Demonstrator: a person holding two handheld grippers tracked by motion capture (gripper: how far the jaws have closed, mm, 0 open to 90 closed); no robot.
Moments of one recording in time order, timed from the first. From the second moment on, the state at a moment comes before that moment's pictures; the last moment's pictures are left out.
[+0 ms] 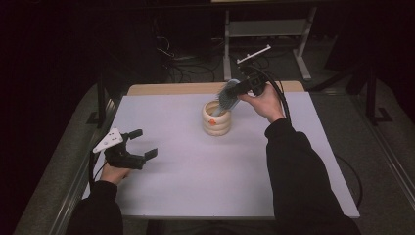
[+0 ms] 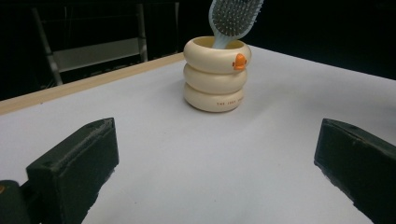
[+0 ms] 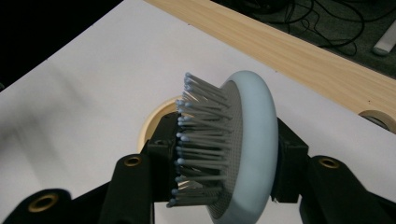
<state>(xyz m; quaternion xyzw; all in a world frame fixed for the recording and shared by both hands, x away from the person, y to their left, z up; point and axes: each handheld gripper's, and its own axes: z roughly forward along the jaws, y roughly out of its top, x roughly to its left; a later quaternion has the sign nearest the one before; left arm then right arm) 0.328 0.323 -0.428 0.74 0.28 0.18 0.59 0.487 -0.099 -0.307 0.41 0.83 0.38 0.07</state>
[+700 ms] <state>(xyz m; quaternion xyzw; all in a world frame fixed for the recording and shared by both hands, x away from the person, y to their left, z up) 0.330 0.324 -0.429 0.74 0.29 0.18 0.59 0.481 -0.105 -0.311 0.40 0.83 0.36 0.10</state>
